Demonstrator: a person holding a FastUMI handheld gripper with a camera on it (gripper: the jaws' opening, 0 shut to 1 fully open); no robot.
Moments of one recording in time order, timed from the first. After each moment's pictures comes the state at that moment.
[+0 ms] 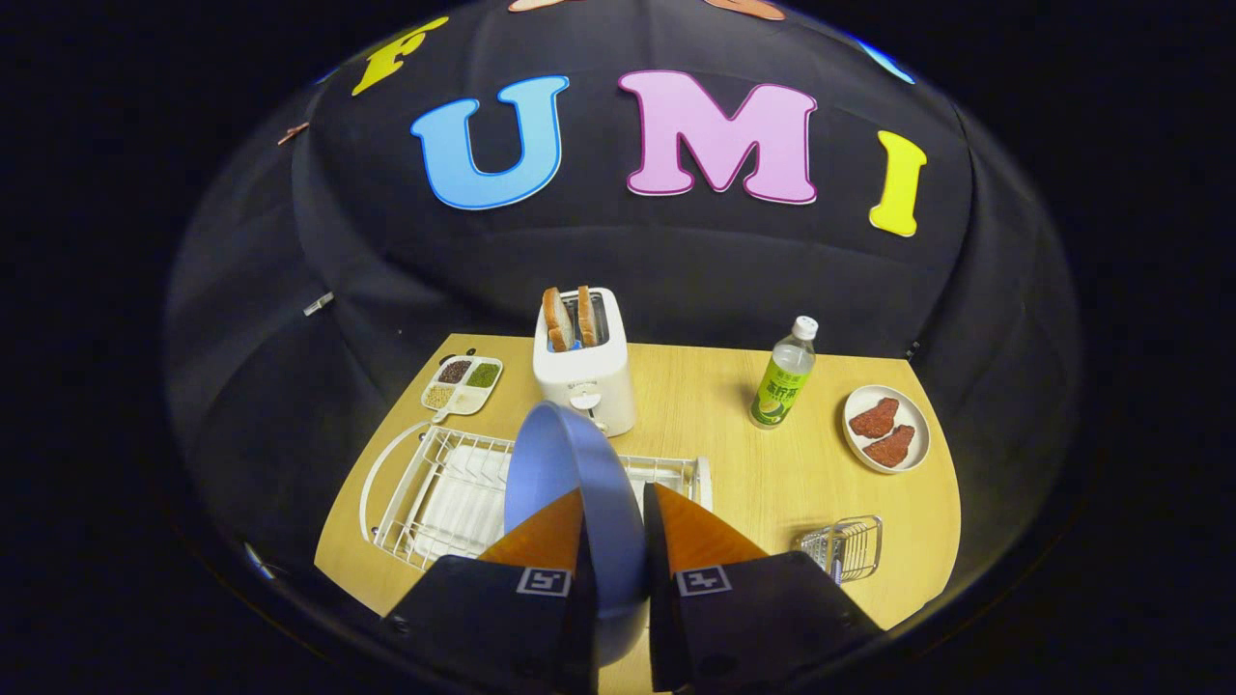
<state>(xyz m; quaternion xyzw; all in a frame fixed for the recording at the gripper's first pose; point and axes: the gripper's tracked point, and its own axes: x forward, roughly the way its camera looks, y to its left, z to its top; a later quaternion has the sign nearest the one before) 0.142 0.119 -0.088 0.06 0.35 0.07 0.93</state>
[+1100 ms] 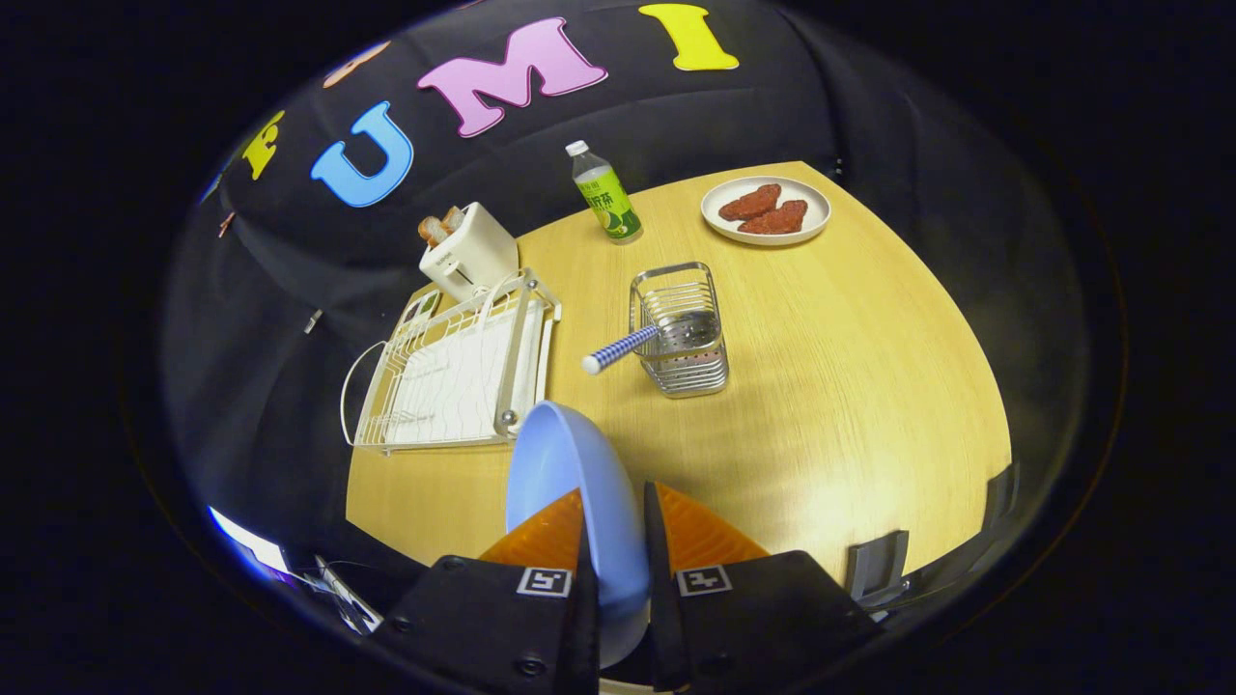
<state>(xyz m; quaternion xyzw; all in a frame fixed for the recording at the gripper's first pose) -0.046 -0.074 -0.237 0.22 0.45 0.06 0.86</state>
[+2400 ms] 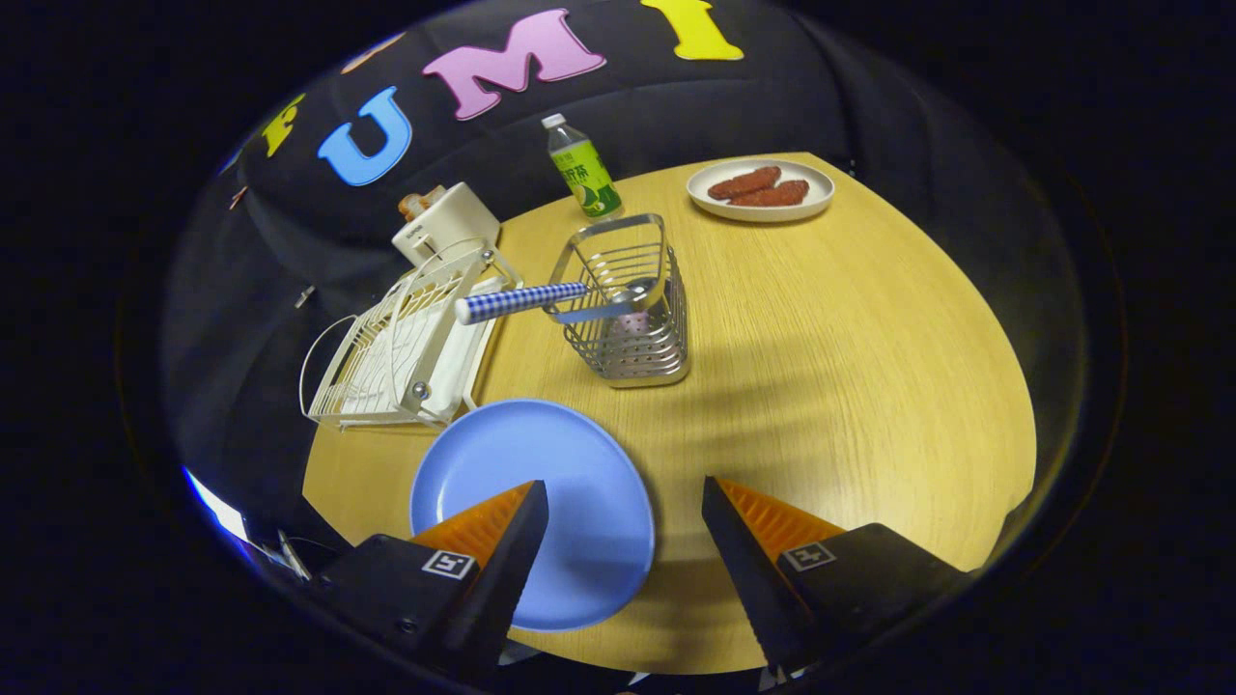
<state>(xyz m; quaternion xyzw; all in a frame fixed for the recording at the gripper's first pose) -0.032 -0.103 -0.303 0.16 0.41 0.10 0.89</state>
